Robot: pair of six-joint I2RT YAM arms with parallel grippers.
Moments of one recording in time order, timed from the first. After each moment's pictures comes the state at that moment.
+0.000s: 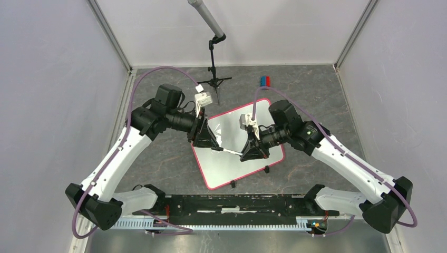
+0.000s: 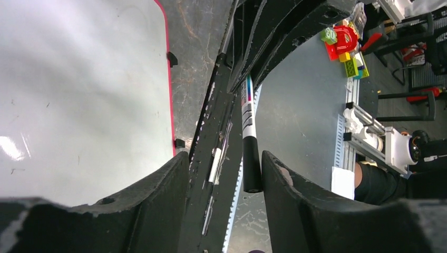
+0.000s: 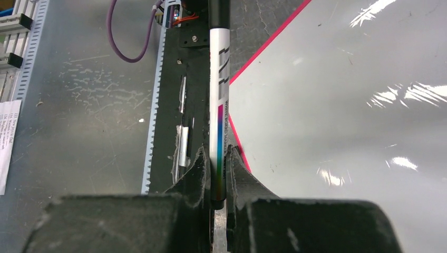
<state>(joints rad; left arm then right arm) -0.50 1.16 1.28 -0.89 0.94 0.03 0.73 1.13 1.06 -0.63 -0.87 -0.32</state>
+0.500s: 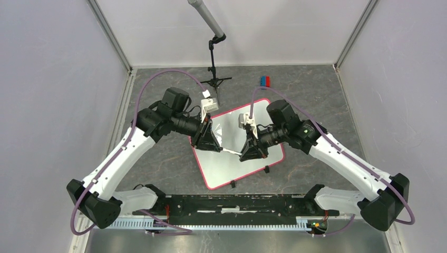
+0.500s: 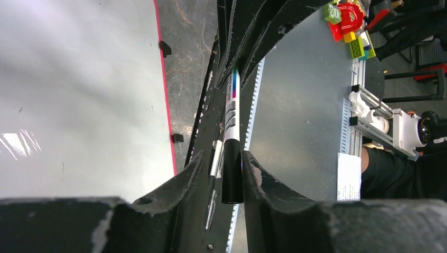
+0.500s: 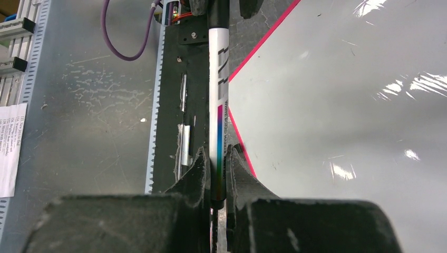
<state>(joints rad) -0.57 1.18 1.26 -0.89 0.91 0.07 0.72 1.15 1.06 -0.63 -0.87 -0.30</state>
